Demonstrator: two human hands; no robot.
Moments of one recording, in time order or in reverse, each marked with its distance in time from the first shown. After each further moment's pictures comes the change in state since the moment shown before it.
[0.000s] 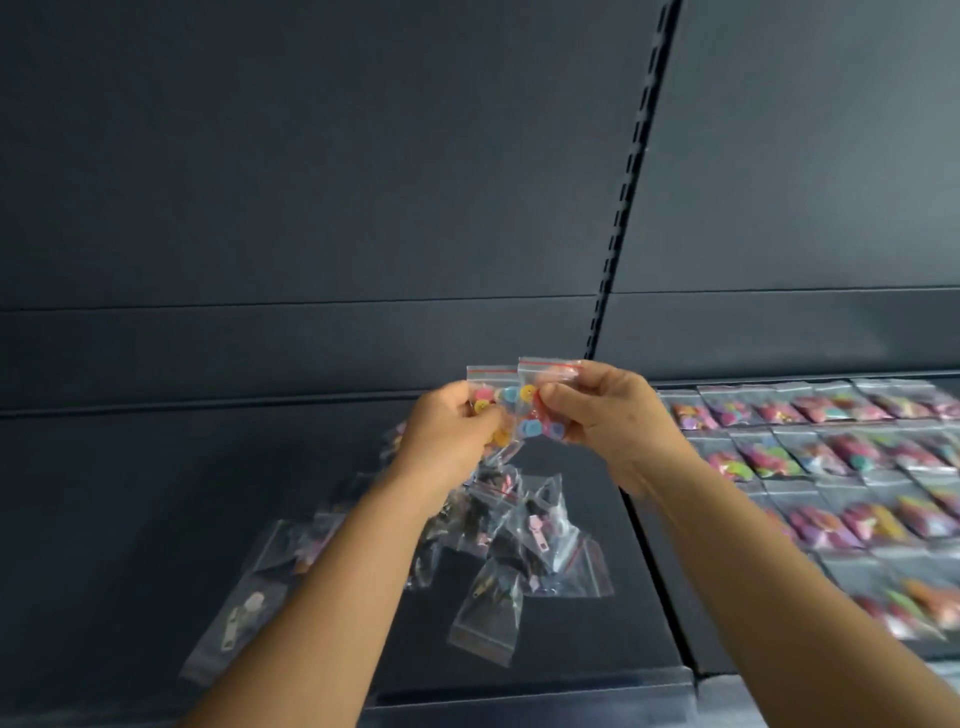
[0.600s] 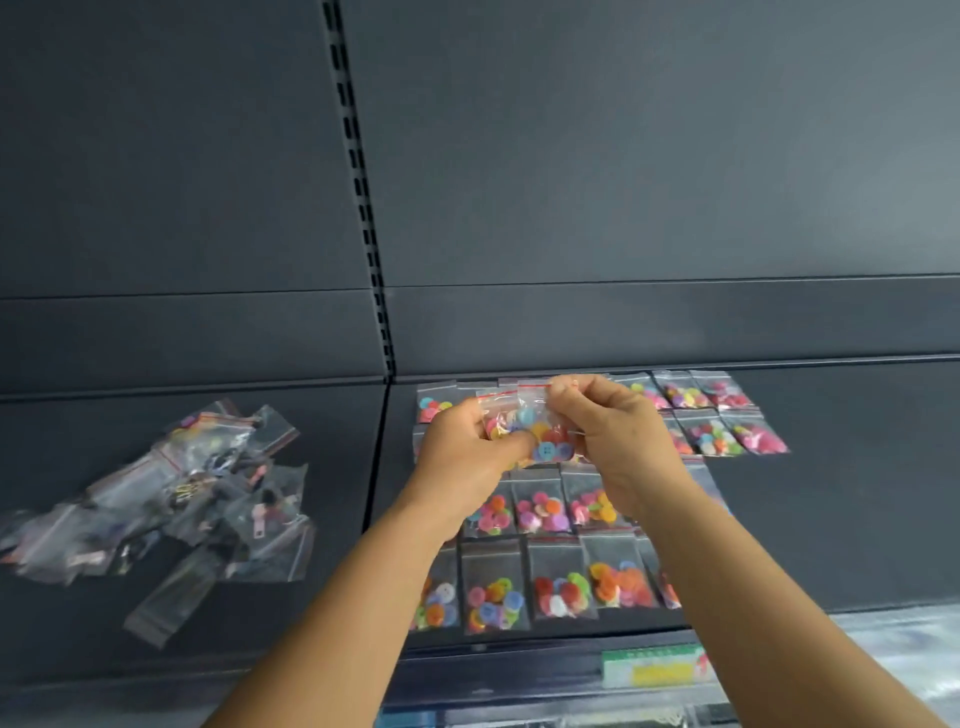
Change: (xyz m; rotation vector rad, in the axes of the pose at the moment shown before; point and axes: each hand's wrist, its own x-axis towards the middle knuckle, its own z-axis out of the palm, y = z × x) left_hand -0.049 0.065 0.254 -0.002 -0.060 -0.006; right_hand -0.046 0.004 -0.243 0.081 0.157 0.018
